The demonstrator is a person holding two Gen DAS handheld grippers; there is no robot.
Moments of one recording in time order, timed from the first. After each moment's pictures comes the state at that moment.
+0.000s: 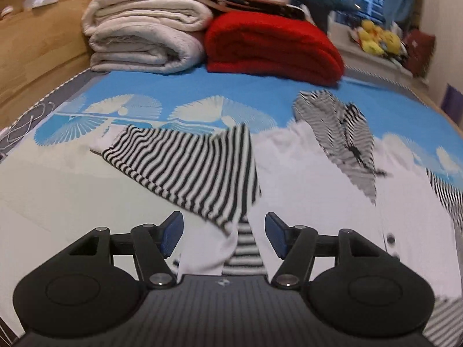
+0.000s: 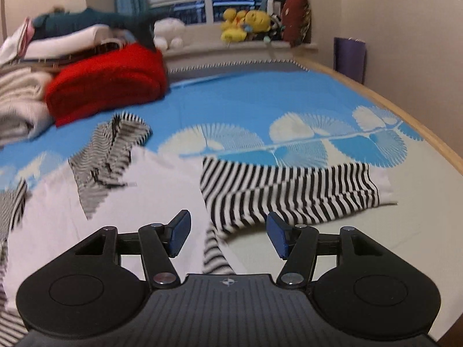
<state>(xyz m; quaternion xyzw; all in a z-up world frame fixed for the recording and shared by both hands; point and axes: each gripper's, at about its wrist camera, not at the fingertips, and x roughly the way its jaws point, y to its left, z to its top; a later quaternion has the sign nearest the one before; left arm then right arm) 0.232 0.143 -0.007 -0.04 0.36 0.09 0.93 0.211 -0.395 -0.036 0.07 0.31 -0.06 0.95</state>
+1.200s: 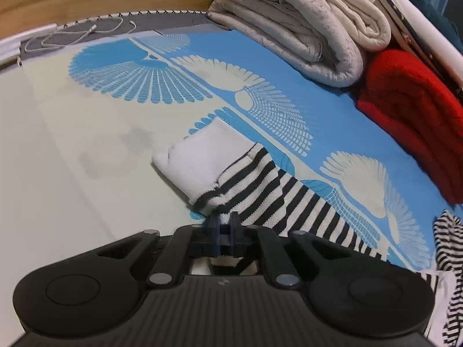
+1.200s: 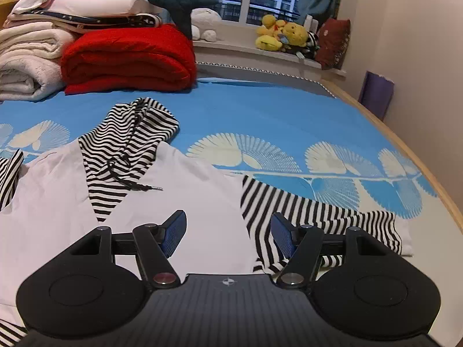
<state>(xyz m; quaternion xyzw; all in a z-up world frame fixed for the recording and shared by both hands) 0.417 0.381 -0.120 -0.24 0.35 0.27 0.87 0.280 -0.290 -0.032 -0.05 0.32 -0.05 0.94</state>
